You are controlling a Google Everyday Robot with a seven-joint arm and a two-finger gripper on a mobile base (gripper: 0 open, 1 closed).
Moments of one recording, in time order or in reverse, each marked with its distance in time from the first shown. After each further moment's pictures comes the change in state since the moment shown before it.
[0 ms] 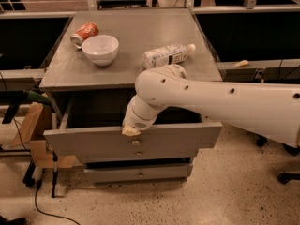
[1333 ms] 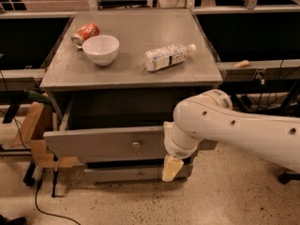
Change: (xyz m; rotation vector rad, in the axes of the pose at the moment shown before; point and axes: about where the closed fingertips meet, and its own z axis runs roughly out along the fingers) arm 0.128 0.074 -0.035 -0.008 0.181 0.004
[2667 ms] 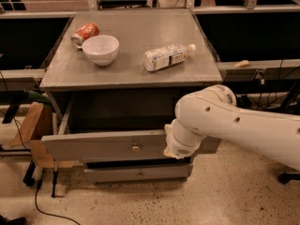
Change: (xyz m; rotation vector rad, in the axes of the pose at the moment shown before) arm 0.002 0.001 -0.016 -0.002 0.014 0.001
